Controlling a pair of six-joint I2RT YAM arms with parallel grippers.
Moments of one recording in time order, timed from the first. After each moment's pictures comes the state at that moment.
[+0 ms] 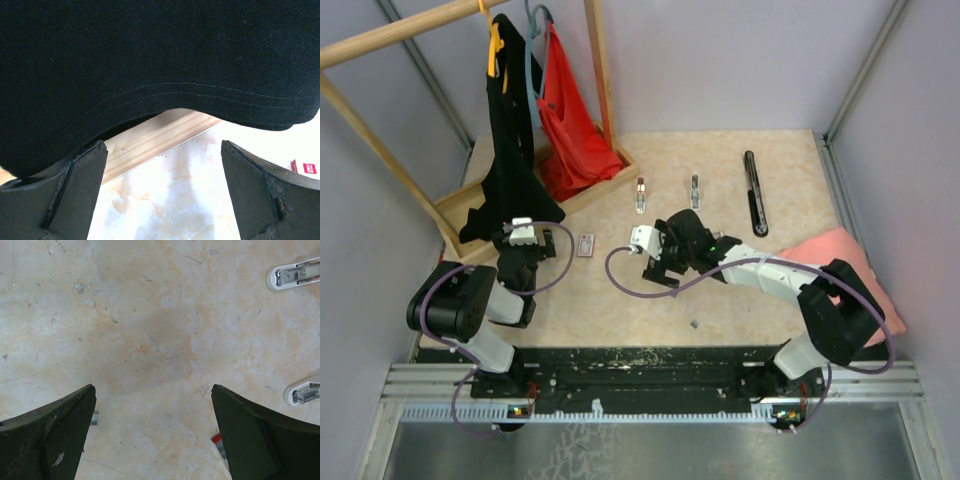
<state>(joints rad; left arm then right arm) -0.17 1.61 0.17 1.41 -0.31 0.10 0.73 1.48 0.88 -0.19 -0.18 -0.64</state>
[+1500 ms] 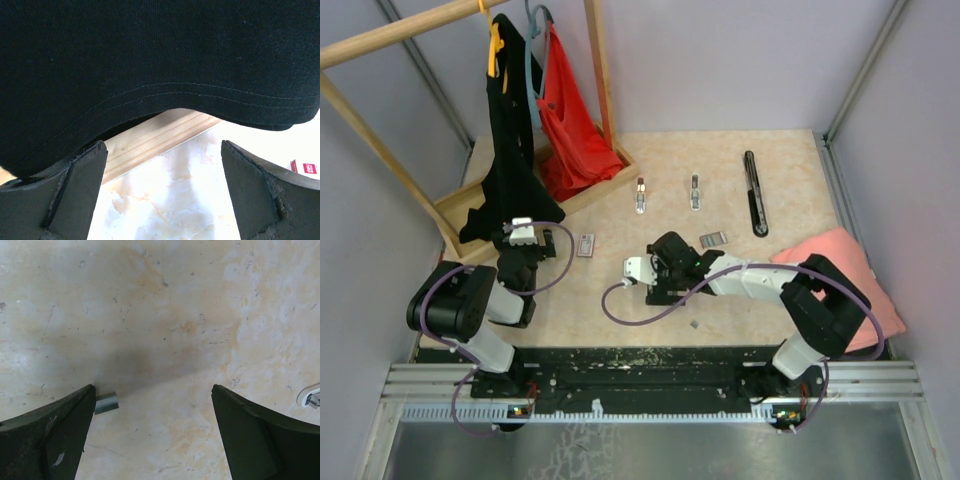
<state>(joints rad) -0.17 1.61 0.17 1.41 -0.31 0.10 0.86 1.56 0.83 -0.23 0.01 -0.78</state>
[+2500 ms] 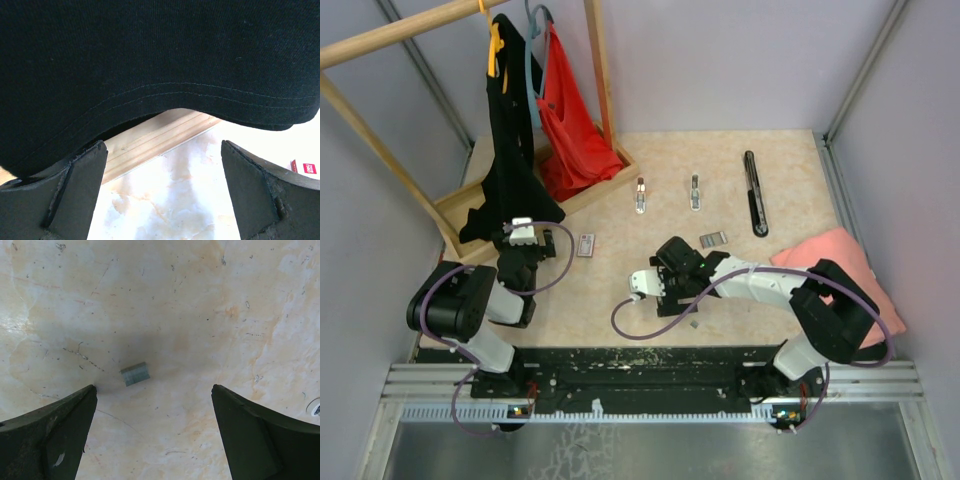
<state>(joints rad) -0.17 1.61 0.17 1.41 -0.31 0.10 0.86 1.51 0.81 -0.39 -0.05 -0.92</state>
